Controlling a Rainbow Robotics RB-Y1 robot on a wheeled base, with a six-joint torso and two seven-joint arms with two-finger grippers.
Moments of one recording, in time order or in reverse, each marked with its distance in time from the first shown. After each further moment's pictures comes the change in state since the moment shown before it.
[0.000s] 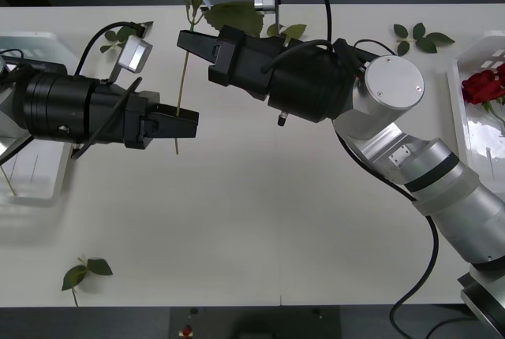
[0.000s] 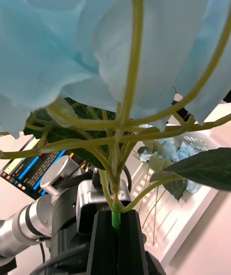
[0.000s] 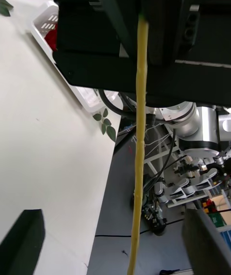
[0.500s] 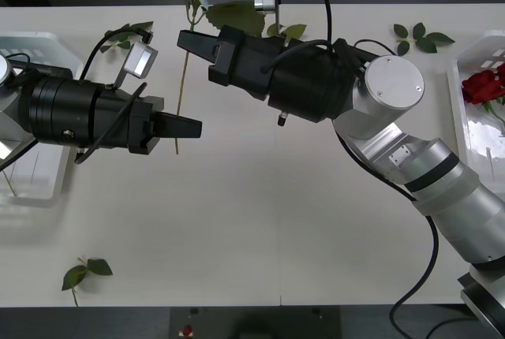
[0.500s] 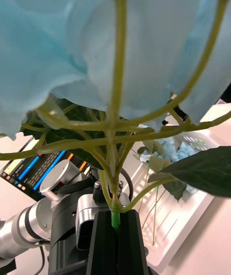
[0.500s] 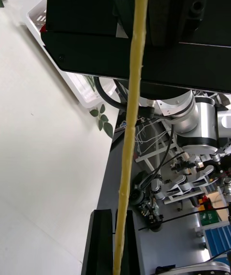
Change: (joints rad) right arm 0.000 0.000 0.000 0.000 0.000 0.000 0.000; left arm 0.000 0.000 -0.021 -0.008 0.003 -0.005 0.000
